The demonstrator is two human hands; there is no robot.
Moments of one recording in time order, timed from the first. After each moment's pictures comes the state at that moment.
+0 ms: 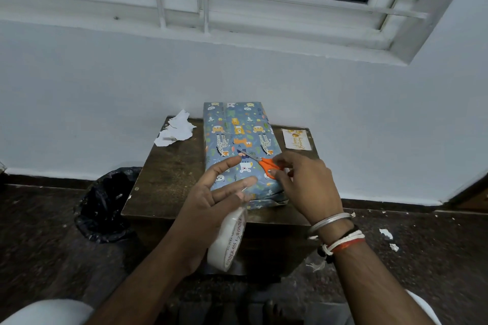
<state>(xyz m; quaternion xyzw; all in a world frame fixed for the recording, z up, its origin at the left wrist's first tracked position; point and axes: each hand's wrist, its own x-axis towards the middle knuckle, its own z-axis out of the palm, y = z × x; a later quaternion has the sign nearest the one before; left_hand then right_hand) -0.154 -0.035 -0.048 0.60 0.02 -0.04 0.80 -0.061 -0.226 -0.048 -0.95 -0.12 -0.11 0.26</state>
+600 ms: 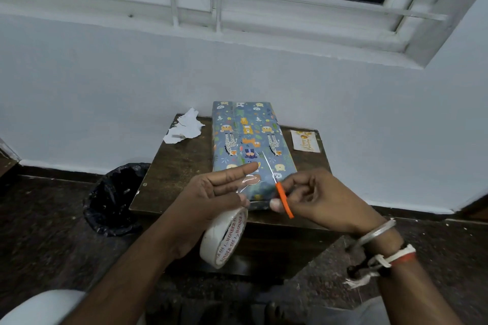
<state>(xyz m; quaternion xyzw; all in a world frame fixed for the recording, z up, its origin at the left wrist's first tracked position) -0.145 -0.009 -0.050 0.61 -0.04 -0.11 0.79 -0.080 -0.250 -0.021 -0.84 -0.21 0.20 0.45</state>
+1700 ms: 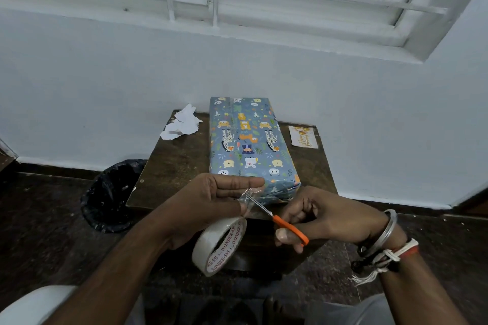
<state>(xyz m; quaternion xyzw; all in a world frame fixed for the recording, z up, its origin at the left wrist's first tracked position) -0.144 -0.012 -0.041 0.67 -0.04 -0.17 0.72 -0.089 -0.260 -0.009 -0.74 -0.32 0.41 0.42</state>
